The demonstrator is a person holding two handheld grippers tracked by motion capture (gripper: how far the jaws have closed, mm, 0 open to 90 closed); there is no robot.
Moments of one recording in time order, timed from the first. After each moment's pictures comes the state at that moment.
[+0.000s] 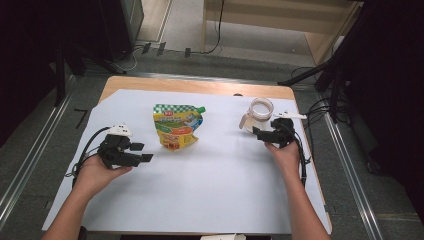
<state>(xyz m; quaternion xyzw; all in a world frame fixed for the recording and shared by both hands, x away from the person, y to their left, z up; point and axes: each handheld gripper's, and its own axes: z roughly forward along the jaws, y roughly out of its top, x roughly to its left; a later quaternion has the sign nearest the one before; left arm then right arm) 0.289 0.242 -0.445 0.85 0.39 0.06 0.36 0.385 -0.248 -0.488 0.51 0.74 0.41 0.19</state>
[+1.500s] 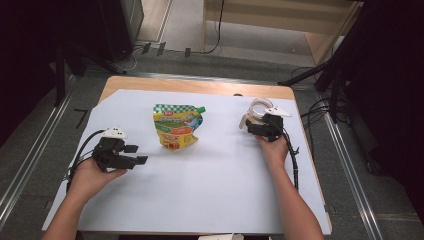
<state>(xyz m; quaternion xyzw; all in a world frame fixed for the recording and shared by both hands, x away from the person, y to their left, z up) 0.281 0.254 -0.448 0.84 0.41 0.07 0.34 0.423 -0.227 -0.521 0.51 0.71 0.42 0.26</state>
